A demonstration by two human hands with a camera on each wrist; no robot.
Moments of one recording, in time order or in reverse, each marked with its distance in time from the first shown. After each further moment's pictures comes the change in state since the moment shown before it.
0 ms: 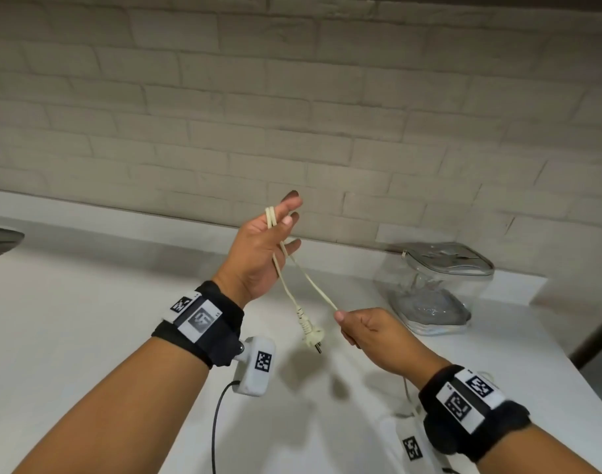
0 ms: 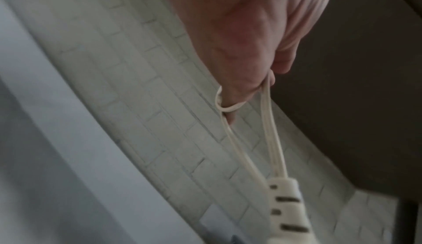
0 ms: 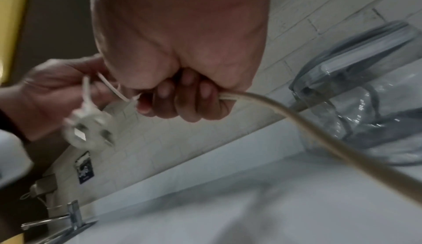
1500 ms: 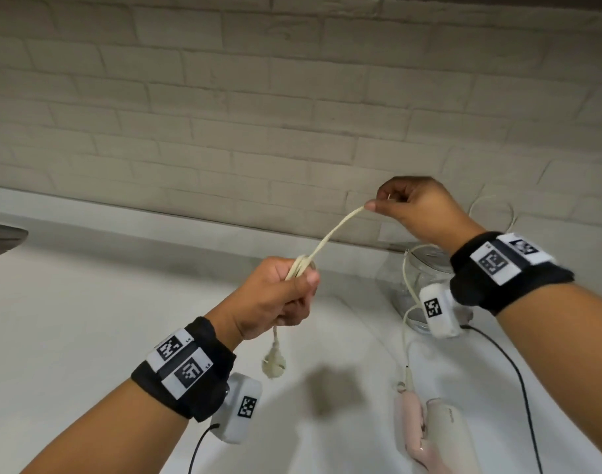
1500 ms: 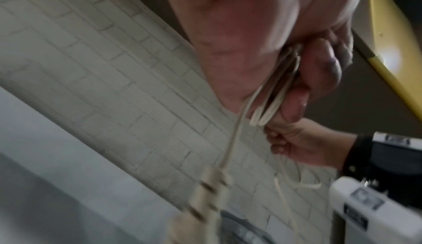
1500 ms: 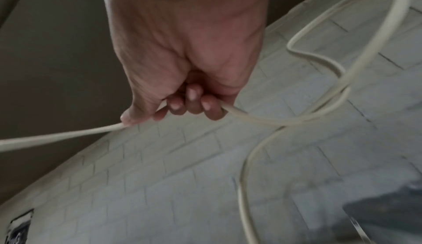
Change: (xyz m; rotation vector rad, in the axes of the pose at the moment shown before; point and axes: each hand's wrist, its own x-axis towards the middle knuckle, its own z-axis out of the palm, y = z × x) left_hand -0.062 0.001 0.006 0.185 -0.418 -0.177; right_hand 0.084 -0.077 -0.133 -0.142 0.351 -0.155
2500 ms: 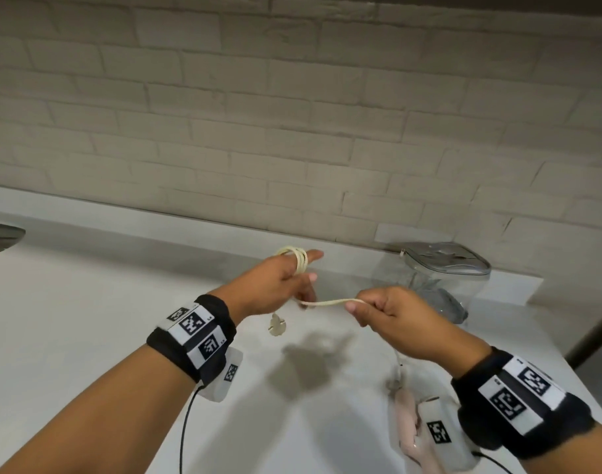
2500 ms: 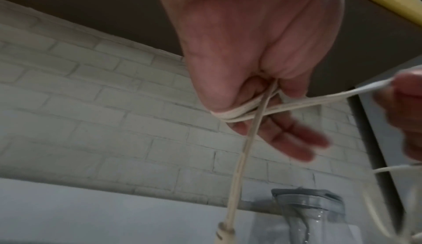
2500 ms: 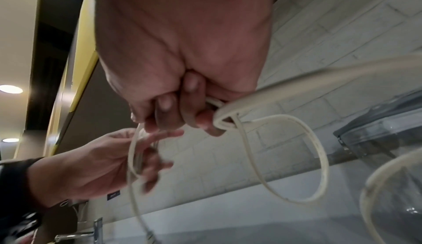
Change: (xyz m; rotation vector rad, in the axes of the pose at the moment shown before) left_hand 0.026 -0.008 -0.023 0.889 0.060 -0.165; right_hand -0.127 0.007 0.050 -0.036 -0.380 0.003
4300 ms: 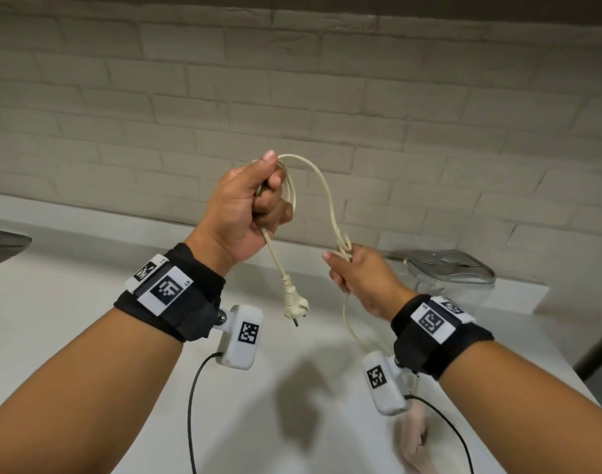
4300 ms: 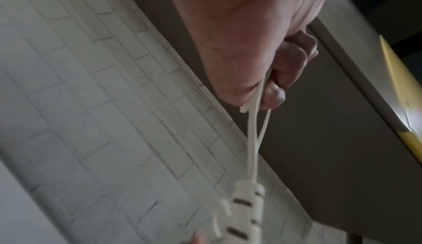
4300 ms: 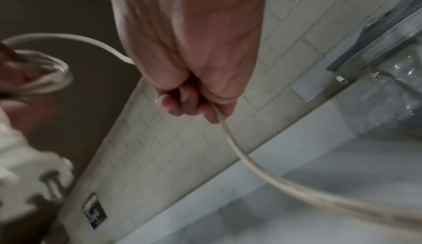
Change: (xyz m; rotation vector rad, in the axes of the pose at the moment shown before) left_hand 0.010 0.066 -0.078 -1.093 0.262 0.316; right_hand 0.094 -0.004 0.019 0.660 0.217 0.289
